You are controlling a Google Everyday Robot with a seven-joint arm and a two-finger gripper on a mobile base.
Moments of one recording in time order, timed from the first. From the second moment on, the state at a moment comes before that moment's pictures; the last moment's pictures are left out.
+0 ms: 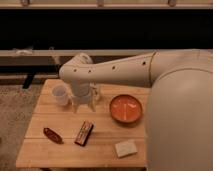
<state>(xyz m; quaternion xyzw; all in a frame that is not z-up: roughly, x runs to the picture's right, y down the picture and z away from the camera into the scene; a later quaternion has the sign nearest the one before) -0.104 0.102 0.703 -0.26 0.23 0.64 0.68</state>
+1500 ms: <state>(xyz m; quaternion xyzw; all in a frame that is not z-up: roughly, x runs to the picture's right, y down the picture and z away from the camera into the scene) -0.102 0.103 0.706 -0.26 0.24 0.64 0.68</state>
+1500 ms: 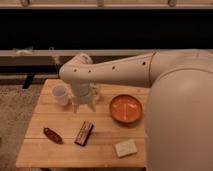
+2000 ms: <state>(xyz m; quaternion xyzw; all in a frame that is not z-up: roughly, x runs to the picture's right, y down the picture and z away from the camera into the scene) -0.010 0.112 0.798 -0.23 0.26 0.69 0.64</state>
